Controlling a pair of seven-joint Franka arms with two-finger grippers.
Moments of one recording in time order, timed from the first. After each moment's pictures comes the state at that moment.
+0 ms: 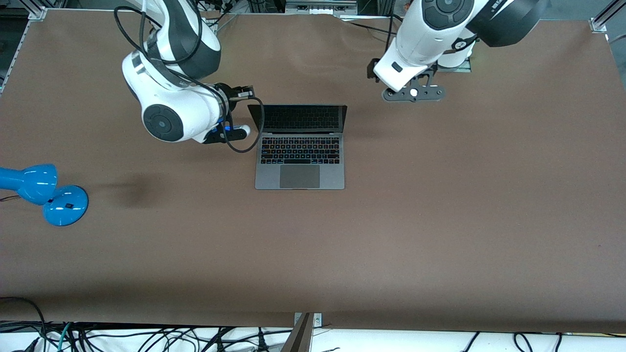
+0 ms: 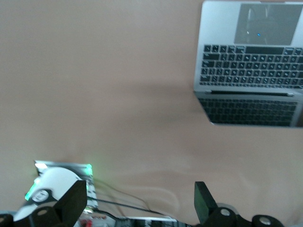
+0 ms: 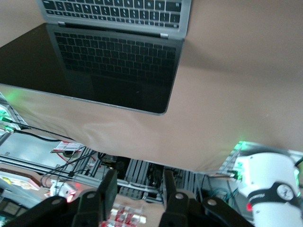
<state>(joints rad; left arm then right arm) 0.01 0.10 -0.63 -1.66 -0.15 1.44 -0.69 0.34 0.34 0.15 -1.60 0.42 1.34 0.38</state>
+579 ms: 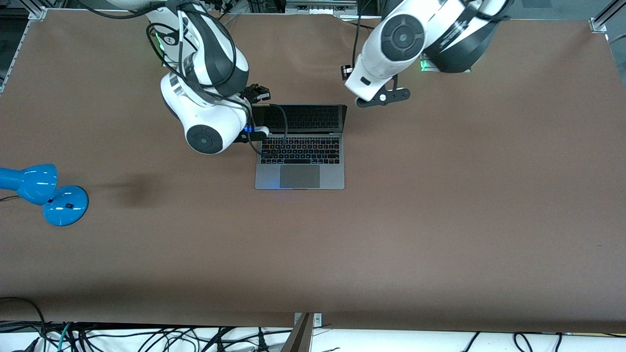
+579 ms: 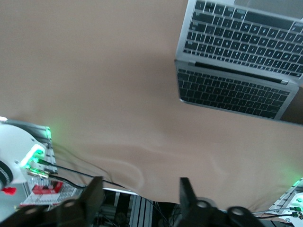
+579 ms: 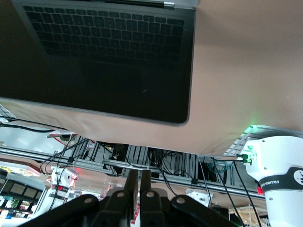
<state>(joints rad) -0.09 0.22 -0.65 -1.70 -0.25 1.53 -0.94 0.39 0.44 0.15 -1.61 0.45 1.33 0.42</state>
